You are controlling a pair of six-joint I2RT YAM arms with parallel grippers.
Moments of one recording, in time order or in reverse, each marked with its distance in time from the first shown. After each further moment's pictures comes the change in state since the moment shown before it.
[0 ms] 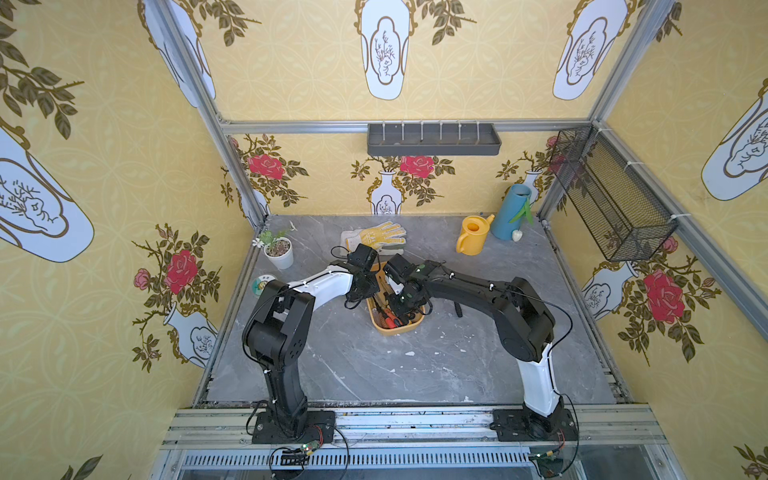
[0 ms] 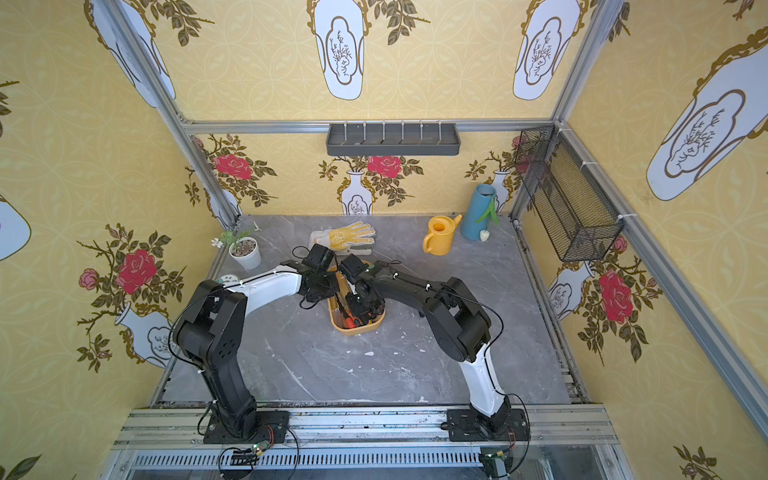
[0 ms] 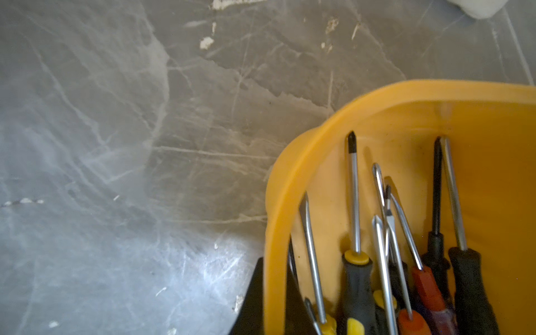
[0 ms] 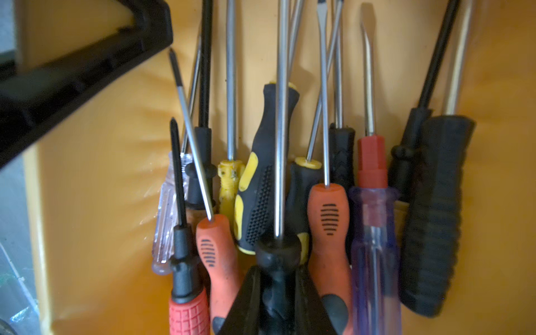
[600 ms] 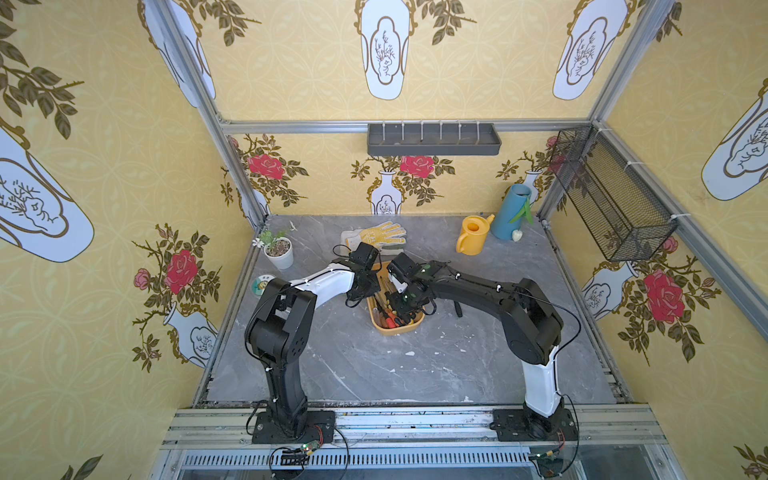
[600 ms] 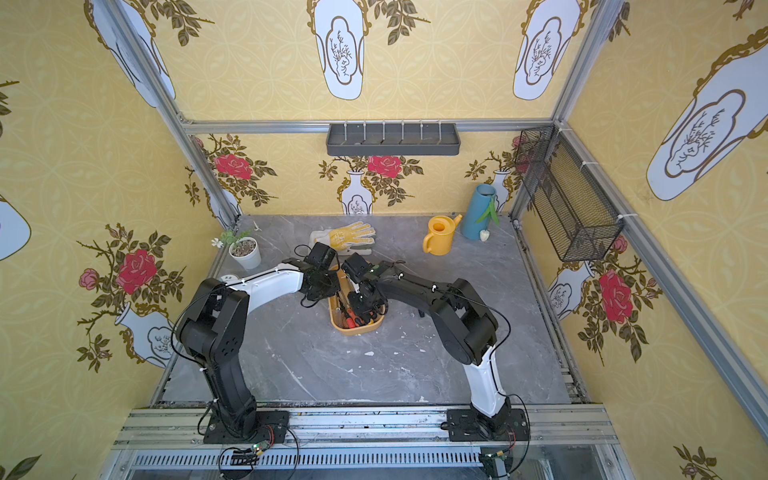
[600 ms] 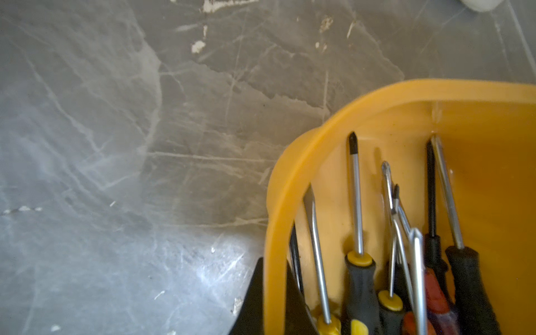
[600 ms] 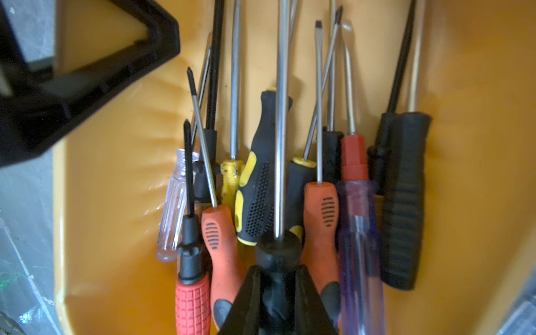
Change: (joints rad) left arm 0.000 0.023 0.035 -0.027 -0.003 0.020; right arm -0.014 -0.054 -0.049 0.042 0.007 0.011
